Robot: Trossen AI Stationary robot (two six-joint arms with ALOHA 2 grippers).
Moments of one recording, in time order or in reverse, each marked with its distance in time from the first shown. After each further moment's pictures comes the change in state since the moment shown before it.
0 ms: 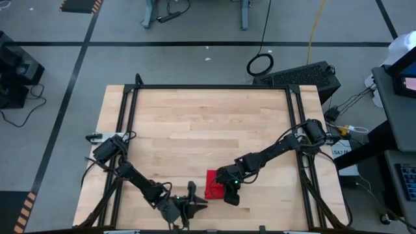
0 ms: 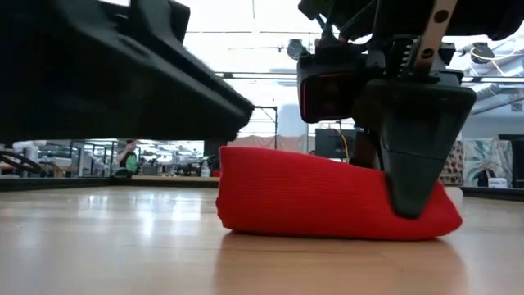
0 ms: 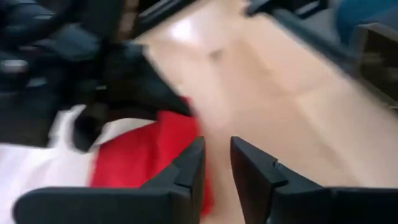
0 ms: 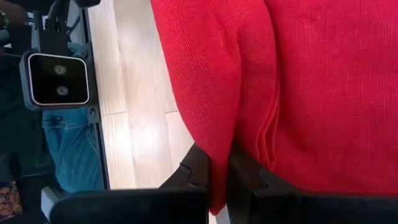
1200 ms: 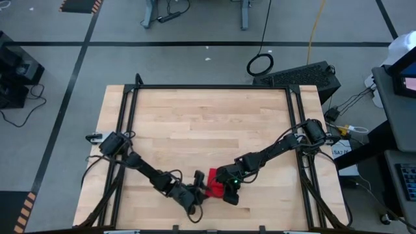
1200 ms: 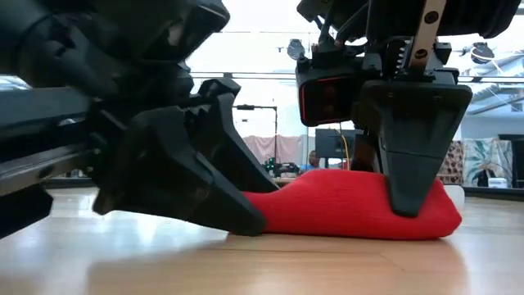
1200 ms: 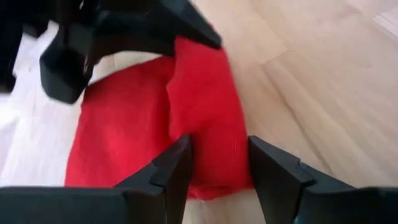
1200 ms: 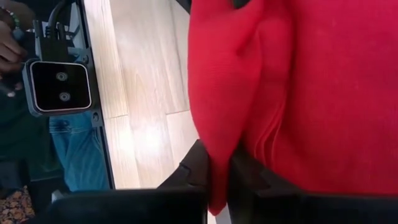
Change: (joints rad) left arm 0.175 -0.004 0.001 -0.206 0.206 -0.045; right arm 0.004 0.000 0.000 0.014 -0.023 0.045
